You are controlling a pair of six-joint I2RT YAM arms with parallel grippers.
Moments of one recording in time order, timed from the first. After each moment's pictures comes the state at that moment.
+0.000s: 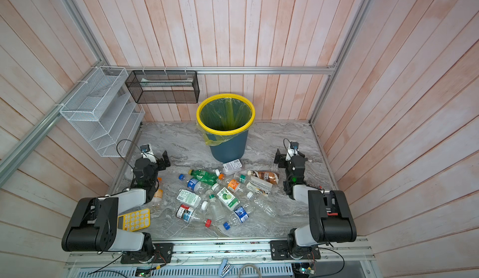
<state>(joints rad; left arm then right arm) -0.01 1.39 0.55 0.61 -0.18 -0.09 0.03 1.44 0.56 0.67 0.06 0.06</state>
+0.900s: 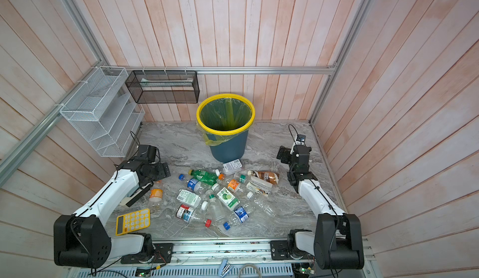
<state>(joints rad) -0.09 1.32 0.94 -0.80 -0.11 -0.45 0.03 1.25 0.67 0.17 0.11 0.21</state>
